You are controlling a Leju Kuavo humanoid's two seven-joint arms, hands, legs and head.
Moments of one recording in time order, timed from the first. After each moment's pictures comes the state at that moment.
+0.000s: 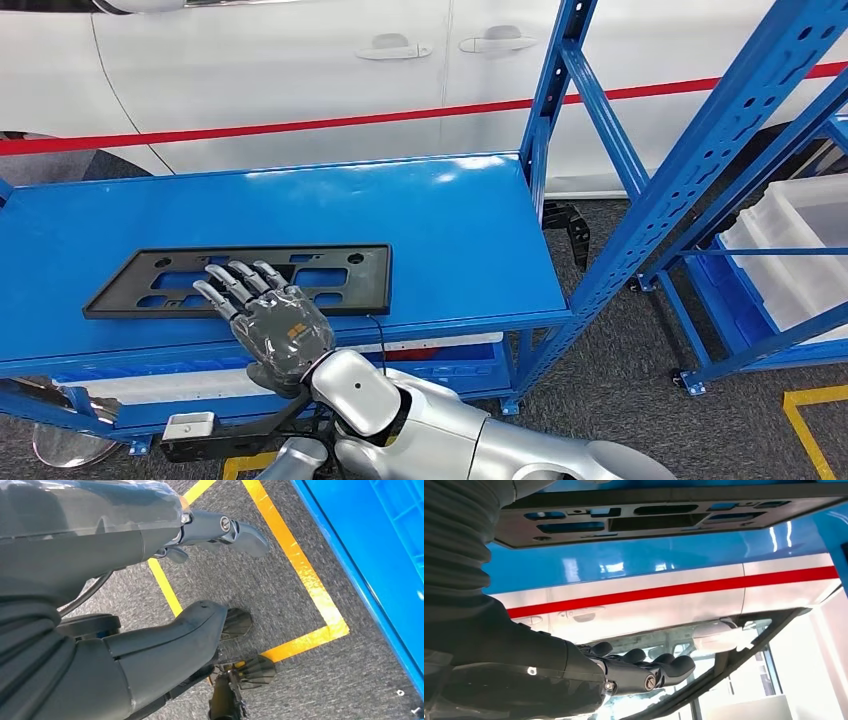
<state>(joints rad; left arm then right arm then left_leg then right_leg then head) -0.34 -0.30 0.34 -0.23 -0.72 0.29 0.33 -0.82 0.35 1.43 -1.01 0.72 -0.45 0.21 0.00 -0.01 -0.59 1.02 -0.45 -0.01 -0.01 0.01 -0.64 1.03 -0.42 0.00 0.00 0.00</state>
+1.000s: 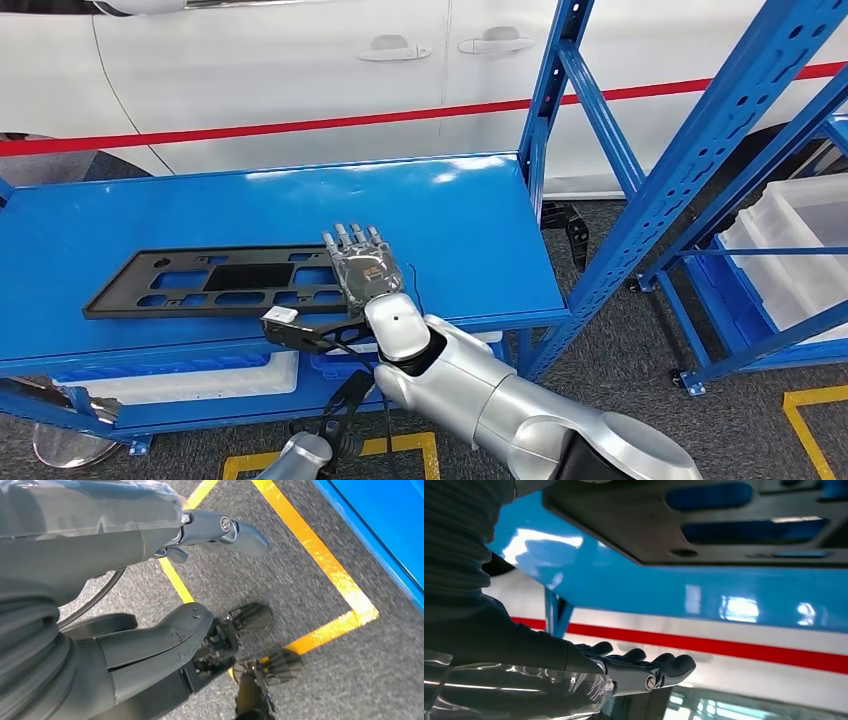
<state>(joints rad) -0.35 -0.31 0.34 -0.23 -0.80 0.21 0.42 -0.93 0.35 1.31 -0.71 0.72 -0.23 0.43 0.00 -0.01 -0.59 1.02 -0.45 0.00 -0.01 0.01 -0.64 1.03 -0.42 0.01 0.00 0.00</state>
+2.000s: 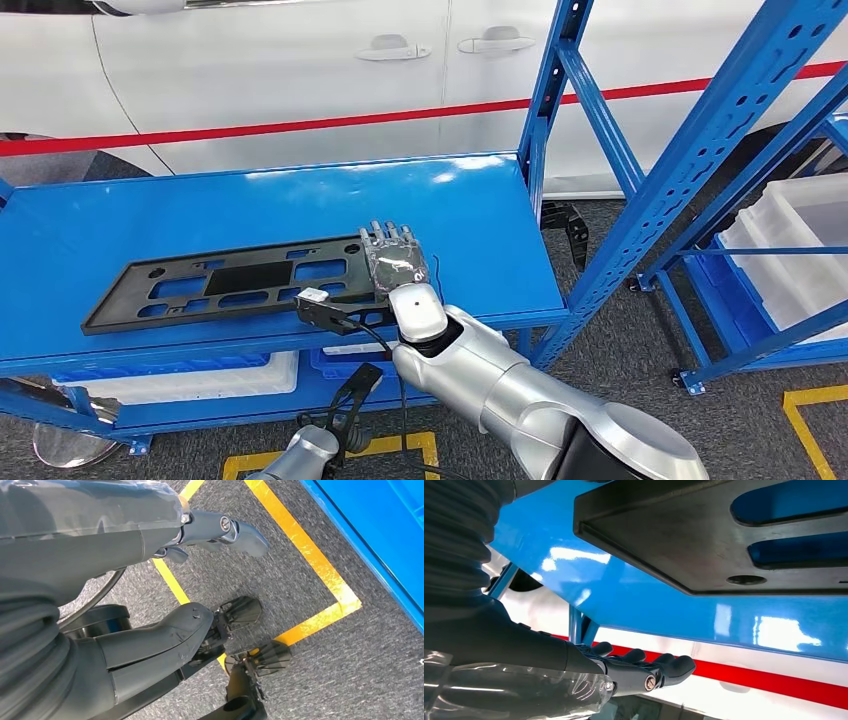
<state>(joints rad) -0.37 -0.33 0.34 -0.23 -0.79 0.21 0.42 -0.96 0.35 1.31 -0.58 0.65 -0.22 0.44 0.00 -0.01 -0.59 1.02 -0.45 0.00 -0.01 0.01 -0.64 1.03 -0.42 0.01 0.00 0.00</state>
